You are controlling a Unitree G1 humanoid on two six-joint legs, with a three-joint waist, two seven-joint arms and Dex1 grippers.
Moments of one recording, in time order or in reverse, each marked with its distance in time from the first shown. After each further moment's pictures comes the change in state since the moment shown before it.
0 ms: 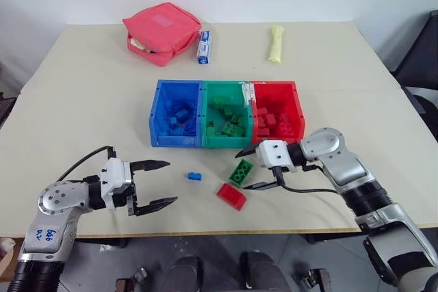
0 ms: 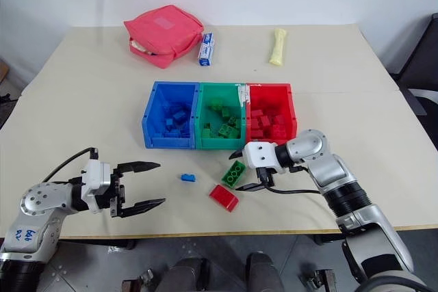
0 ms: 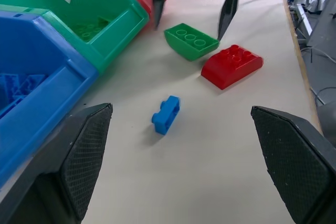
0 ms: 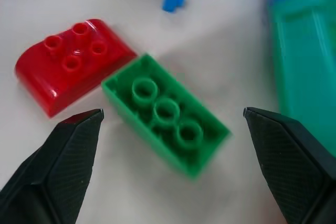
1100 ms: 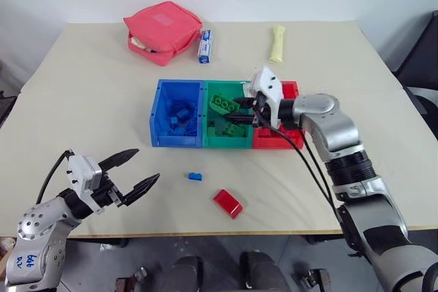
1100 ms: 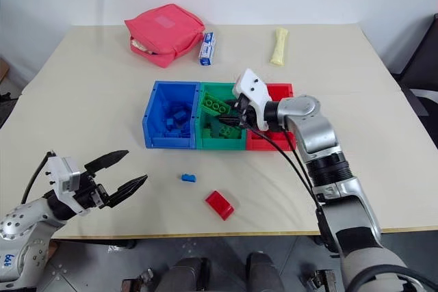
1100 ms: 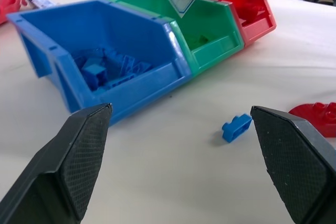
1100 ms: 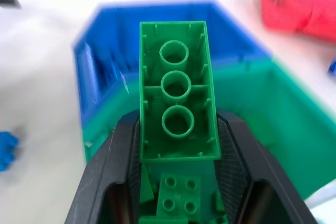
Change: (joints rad) left arm 0.152 -0.129 0.207 -0.121 -0.091 0.097 0.282; right arm -0.227 0.182 -0.188 0.043 0.112 0.525 -0.386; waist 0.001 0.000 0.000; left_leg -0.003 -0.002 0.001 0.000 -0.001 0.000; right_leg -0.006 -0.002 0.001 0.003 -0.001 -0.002
